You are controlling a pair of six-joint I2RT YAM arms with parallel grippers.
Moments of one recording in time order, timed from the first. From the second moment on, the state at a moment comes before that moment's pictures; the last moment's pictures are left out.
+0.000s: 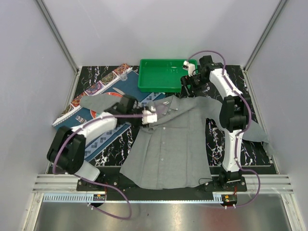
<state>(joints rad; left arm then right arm) -0.55 1.53 0.87 -0.22 0.40 1.01 0.16 2.22 2.00 -0.97 -0.66 -0.32</state>
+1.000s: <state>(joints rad) -0.29 2.22 1.88 -0.86 0.71 0.80 0.15 2.42 2.11 -0.99 -0.48 -0.54</state>
